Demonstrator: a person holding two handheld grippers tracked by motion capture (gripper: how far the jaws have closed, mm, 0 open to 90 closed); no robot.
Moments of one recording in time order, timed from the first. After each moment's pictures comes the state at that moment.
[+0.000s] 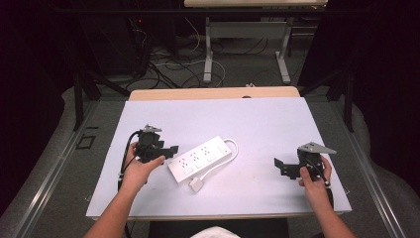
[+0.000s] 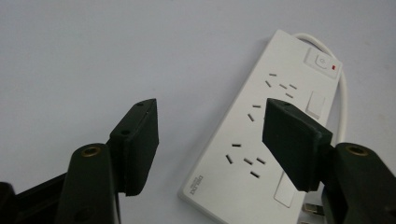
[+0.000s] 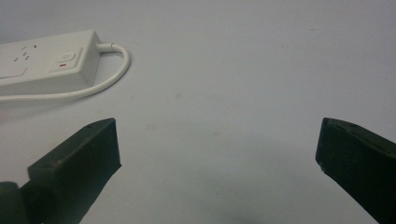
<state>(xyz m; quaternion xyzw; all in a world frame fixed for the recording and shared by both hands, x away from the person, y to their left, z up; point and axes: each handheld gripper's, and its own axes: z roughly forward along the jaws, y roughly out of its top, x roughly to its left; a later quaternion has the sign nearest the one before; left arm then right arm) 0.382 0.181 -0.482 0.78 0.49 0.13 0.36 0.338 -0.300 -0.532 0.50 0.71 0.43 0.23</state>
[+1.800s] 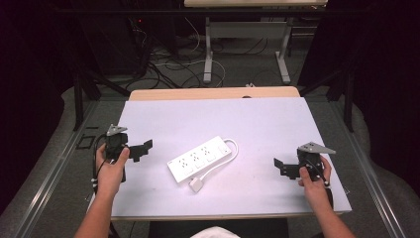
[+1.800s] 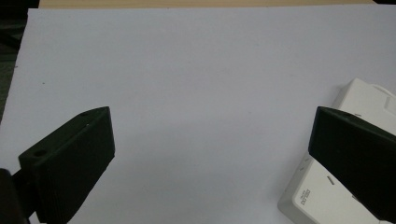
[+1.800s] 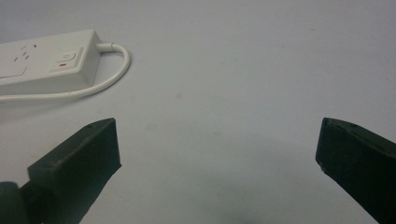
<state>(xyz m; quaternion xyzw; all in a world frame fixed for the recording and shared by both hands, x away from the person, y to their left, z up) 0.380 0.261 -0.490 0.70 0.55 0.20 0.41 0.338 -0.299 -0.532 0.51 0.71 0.43 0.23</state>
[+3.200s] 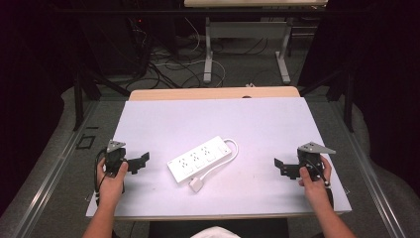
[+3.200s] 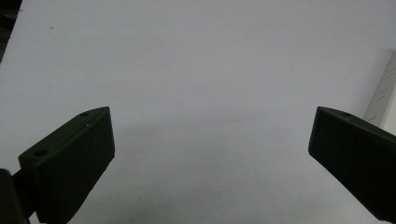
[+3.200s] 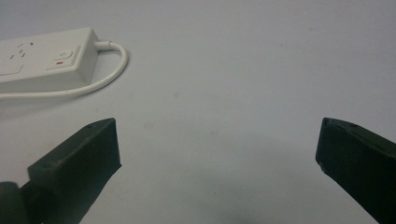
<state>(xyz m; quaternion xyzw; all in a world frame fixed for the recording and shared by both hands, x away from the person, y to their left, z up) 0.370 0.281 -0.550 0.70 0.56 0.21 0.40 0.339 -0.300 -0.533 0.50 0.71 0.43 0.23</state>
